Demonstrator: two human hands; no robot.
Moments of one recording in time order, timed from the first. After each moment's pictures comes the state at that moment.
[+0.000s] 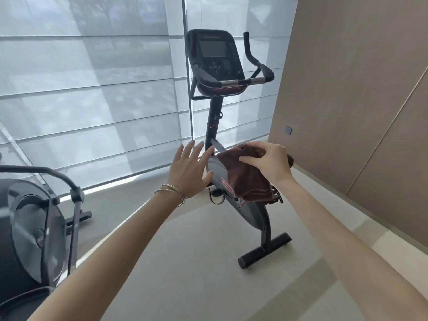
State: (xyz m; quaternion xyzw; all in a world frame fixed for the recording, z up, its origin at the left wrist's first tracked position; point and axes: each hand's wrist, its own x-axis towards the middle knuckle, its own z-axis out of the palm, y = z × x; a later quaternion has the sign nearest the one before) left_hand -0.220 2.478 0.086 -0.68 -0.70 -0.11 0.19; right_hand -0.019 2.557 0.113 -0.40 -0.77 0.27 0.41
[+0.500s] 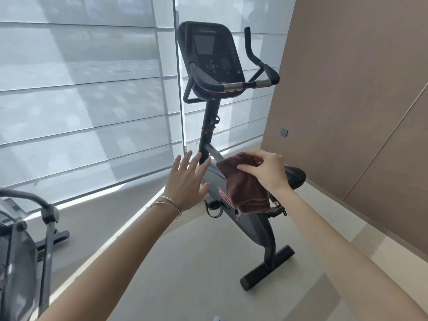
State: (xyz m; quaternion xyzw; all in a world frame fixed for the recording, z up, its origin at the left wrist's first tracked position) left_hand -0.337 2.609 0.049 -0.71 -0.68 -0.08 0.18; right_hand -0.130 2.683 0.086 -0.44 -0.76 0.26 0.40
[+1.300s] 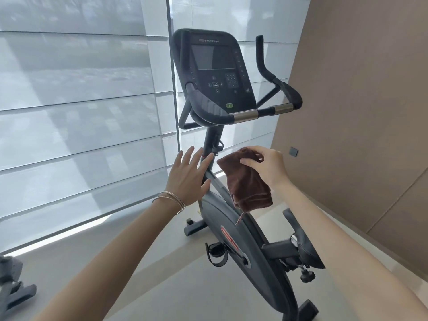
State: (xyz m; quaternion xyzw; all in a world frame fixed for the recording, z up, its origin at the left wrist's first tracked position) left_hand -0.458 2.914 0.069 -0.71 -0.67 -0.10 0.20; right_hand -0.251 2.990 0.101 -0.44 -0.77 0.24 0.40
